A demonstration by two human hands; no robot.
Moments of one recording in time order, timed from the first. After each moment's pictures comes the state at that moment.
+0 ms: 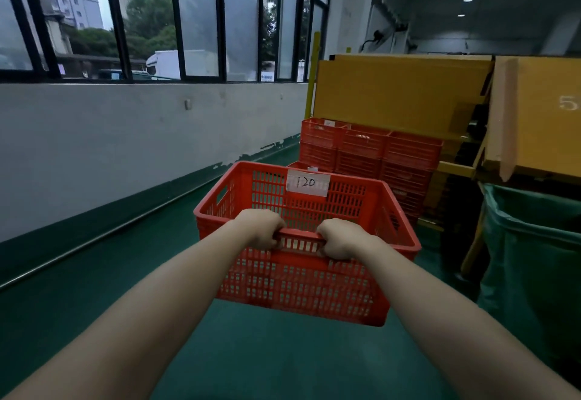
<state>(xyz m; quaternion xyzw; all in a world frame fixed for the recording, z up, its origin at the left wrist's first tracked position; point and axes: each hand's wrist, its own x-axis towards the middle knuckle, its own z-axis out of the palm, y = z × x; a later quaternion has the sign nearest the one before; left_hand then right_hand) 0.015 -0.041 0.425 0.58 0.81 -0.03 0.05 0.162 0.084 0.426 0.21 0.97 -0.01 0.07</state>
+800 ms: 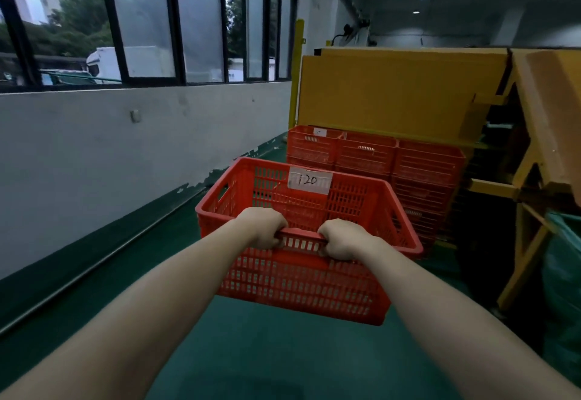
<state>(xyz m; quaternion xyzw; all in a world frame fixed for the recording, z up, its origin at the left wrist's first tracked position) -0.467 0.284 0.429 0.66 0.75 -0.06 0.01 -0.307 0.392 0.418 0.29 0.95 -0.03 0.06</state>
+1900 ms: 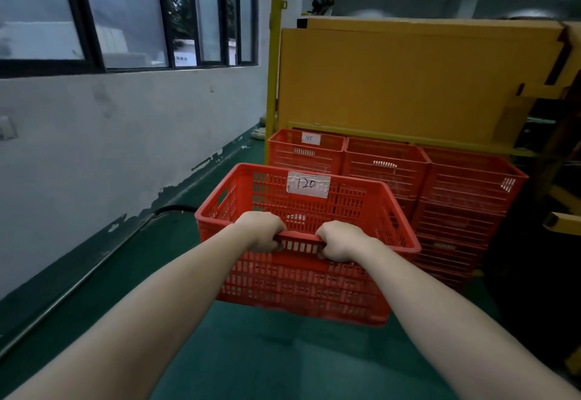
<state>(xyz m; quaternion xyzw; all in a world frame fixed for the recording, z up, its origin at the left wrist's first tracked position) -0.921 0.812 0.378 0.71 0.70 -0.06 0.02 -0.745 0.892 0.377 0.37 0.93 -0.05 0.09</state>
